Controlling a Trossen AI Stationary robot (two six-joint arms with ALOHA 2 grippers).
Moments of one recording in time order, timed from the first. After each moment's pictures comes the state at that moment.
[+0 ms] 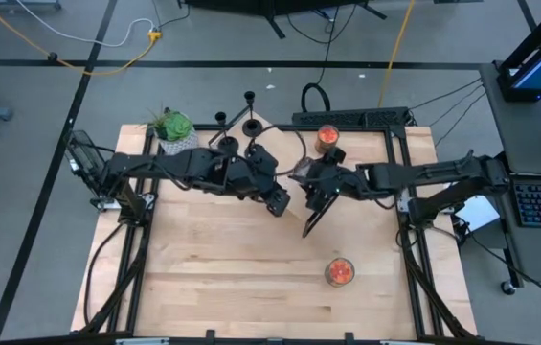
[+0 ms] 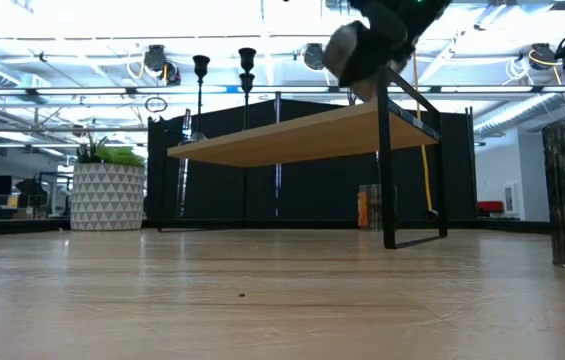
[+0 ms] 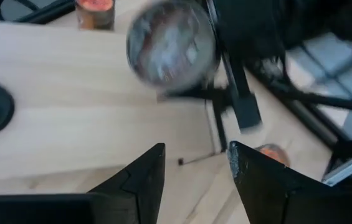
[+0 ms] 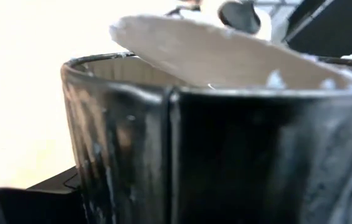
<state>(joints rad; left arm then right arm) -0.11 1.79 2.03 -1.04 -0.30 -0.82 0.02 1.33 1.10 -0.51 0.52 0.10</state>
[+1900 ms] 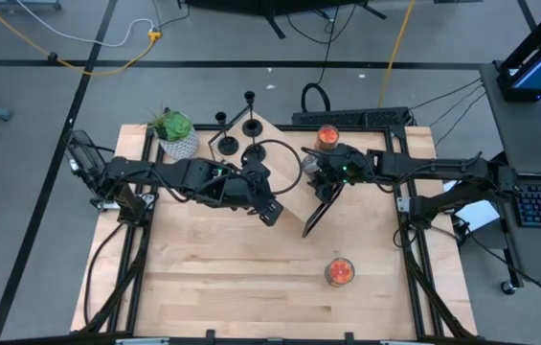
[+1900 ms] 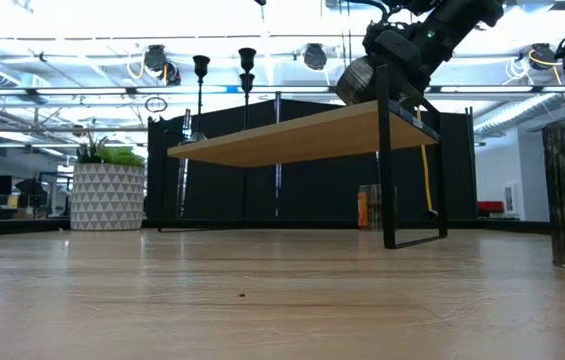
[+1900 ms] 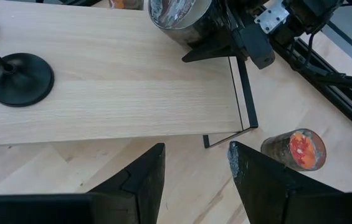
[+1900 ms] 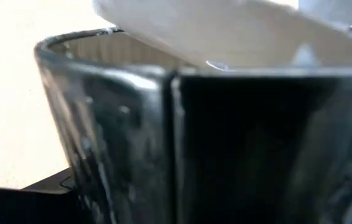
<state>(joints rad) -0.18 1.80 2.03 -1.18 -0.40 -0.90 -0.20 1.23 0.92 -0.43 0.15 0.19</state>
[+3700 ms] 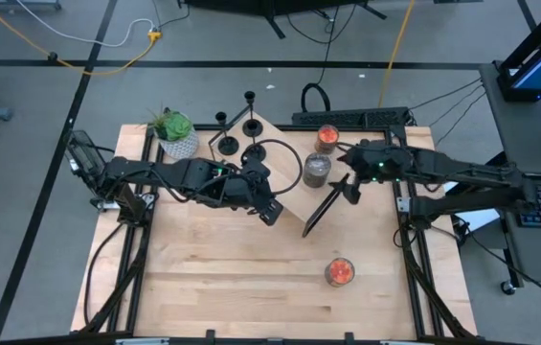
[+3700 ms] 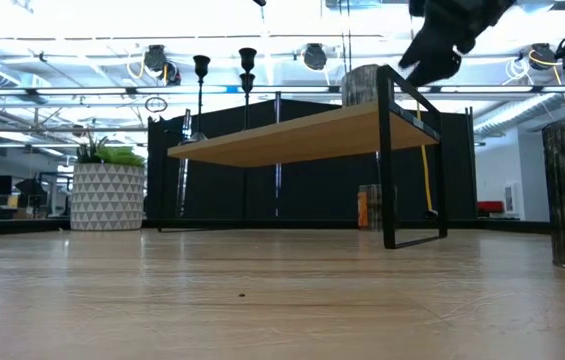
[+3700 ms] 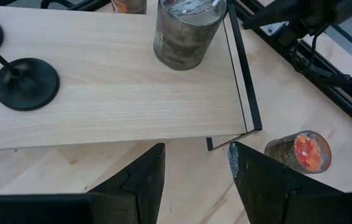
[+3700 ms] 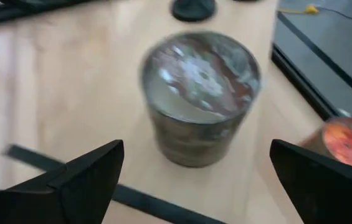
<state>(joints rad) -0.18 1.80 2.03 -1.18 -0.42 -0.89 -0.20 0.95 0.92 -0.63 0.10 0.14</state>
